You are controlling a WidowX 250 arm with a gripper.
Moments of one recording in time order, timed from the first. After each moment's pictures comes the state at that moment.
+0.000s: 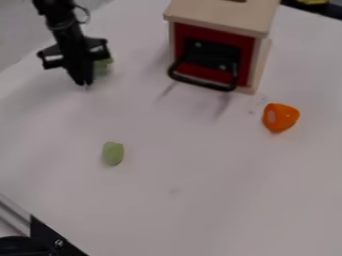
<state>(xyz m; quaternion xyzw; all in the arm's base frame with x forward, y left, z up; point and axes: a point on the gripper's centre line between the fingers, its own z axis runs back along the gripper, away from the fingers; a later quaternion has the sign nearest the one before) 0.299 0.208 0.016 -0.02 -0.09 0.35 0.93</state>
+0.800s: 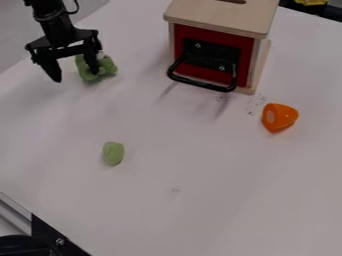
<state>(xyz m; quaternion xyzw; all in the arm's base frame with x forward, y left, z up) 0.285 0.212 0.043 -0.01 -0.09 0.36 0.93</state>
